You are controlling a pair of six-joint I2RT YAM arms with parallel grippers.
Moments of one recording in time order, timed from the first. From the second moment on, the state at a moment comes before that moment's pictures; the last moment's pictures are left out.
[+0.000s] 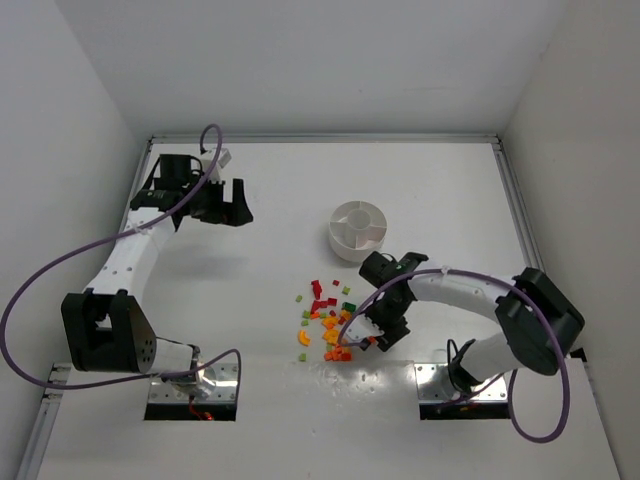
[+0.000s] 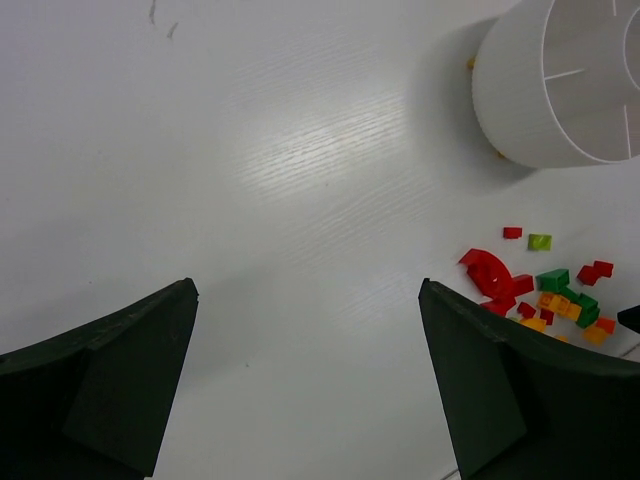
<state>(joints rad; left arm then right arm) -0.01 1.37 1.15 -0.59 0.45 0.04 0.79 1.44 0.71 -0.87 -0.53 -1.50</state>
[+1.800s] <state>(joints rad) 0.01 1.34 1.09 -0.60 0.48 0.02 0.98 1.43 0.61 -0.60 -0.36 -1.20</state>
